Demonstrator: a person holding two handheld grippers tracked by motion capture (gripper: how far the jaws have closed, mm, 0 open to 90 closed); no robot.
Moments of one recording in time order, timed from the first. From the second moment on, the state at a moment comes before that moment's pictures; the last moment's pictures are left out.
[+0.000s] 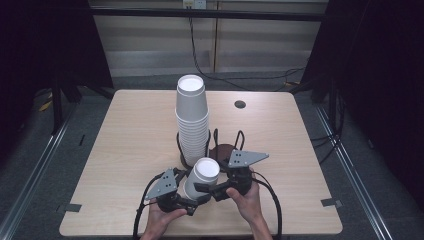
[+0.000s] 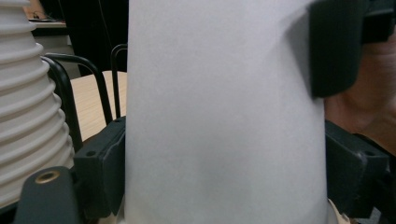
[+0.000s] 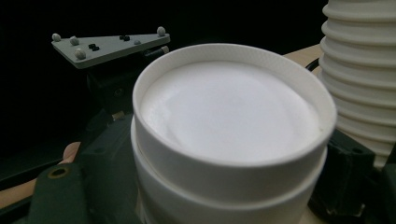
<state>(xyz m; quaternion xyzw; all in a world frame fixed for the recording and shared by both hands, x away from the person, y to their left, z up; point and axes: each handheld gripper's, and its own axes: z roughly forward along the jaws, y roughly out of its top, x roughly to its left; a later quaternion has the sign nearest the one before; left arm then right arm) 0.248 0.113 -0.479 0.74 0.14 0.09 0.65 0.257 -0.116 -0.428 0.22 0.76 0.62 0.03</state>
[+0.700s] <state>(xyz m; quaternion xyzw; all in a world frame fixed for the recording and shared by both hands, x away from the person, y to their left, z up) 0.256 0.130 -0.480 0.78 0.14 0.08 0.60 0.257 -0.126 -0.435 0.23 0.75 0.62 0.03</state>
